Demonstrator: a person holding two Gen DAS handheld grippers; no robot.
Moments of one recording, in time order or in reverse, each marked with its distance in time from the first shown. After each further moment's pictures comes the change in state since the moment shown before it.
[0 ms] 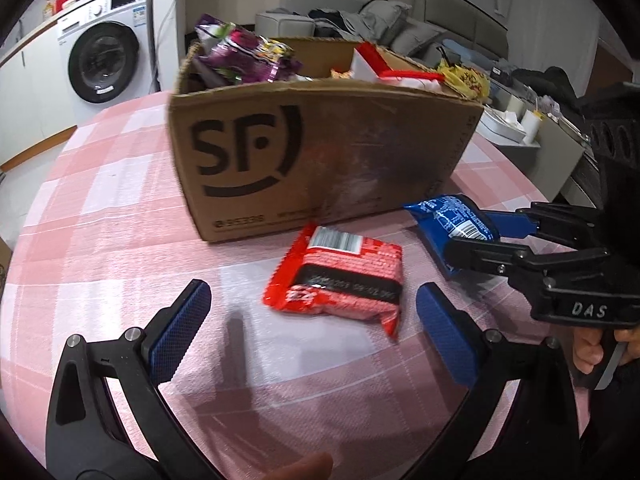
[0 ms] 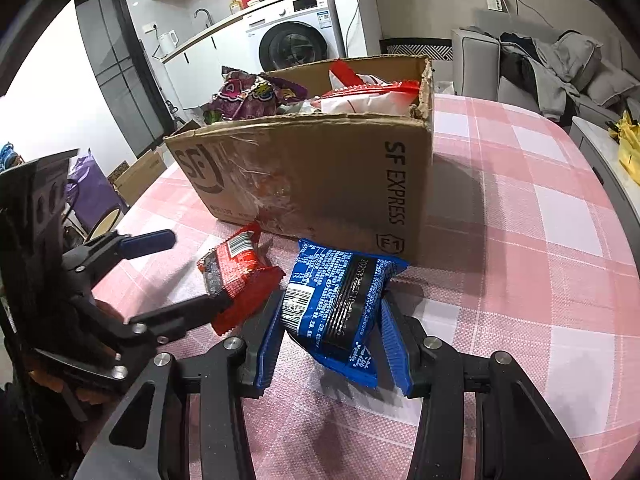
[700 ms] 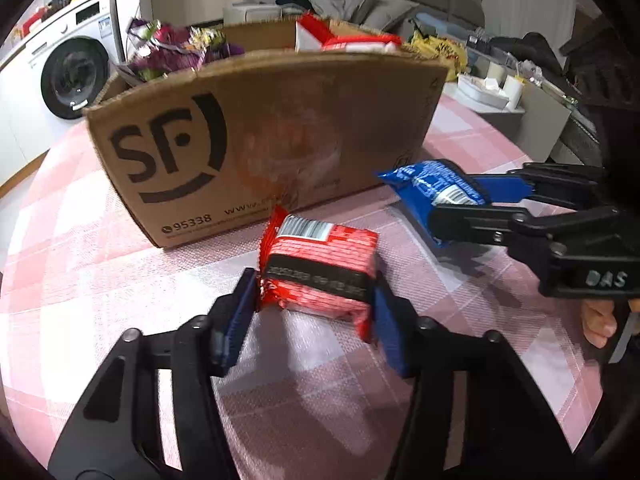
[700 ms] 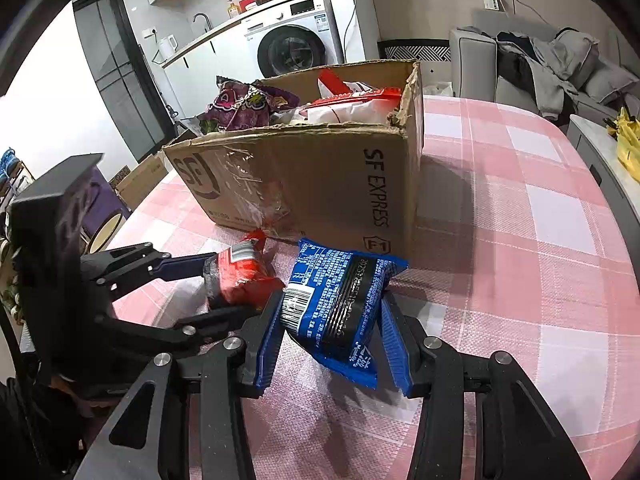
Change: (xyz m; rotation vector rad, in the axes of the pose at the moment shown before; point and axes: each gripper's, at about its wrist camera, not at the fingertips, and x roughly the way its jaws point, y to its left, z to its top) left arm 0.018 -0.035 0.000 0.111 0.039 -0.029; right arm -0.006 -0.004 0.001 0.016 -0.014 0.004
